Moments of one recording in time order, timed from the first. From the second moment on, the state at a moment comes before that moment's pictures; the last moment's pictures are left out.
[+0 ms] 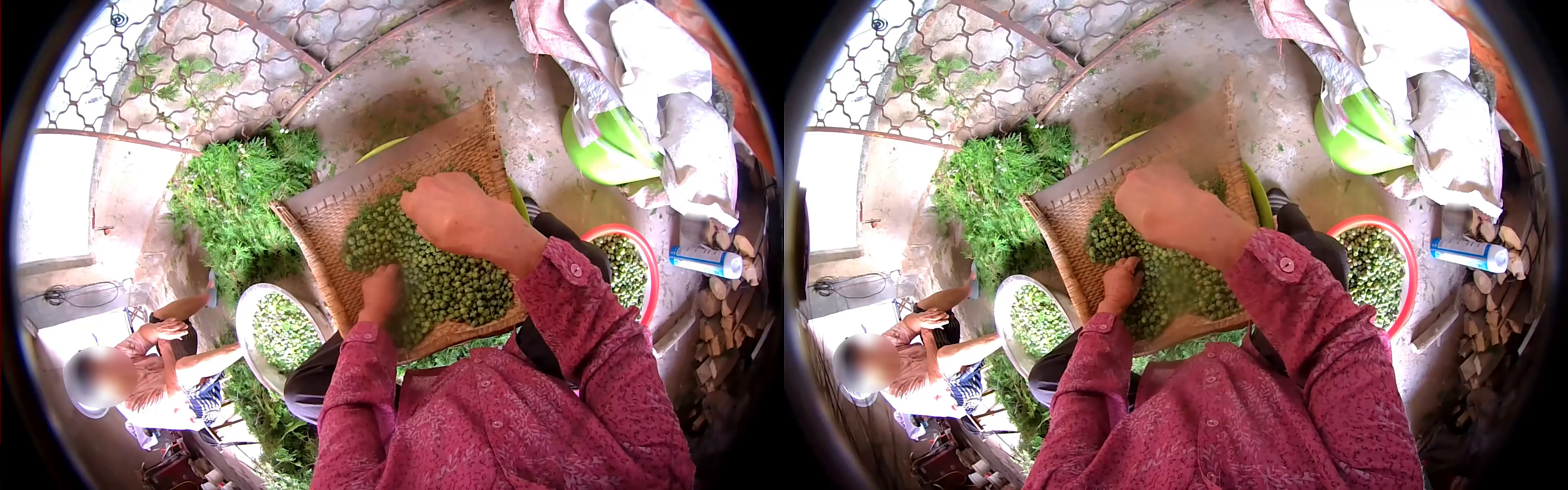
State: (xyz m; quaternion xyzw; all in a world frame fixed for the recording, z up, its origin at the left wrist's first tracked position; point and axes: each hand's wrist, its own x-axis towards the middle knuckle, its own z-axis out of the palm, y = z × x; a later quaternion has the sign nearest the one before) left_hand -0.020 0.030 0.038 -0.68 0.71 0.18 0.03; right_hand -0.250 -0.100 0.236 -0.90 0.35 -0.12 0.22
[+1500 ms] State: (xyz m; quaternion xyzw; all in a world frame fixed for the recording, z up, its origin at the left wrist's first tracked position) left_hand -0.068 0.038 0.033 -0.78 0.57 0.25 -0.11; right_hand -0.251 -0.101 0.232 -0.90 0.35 -0.14 0.23
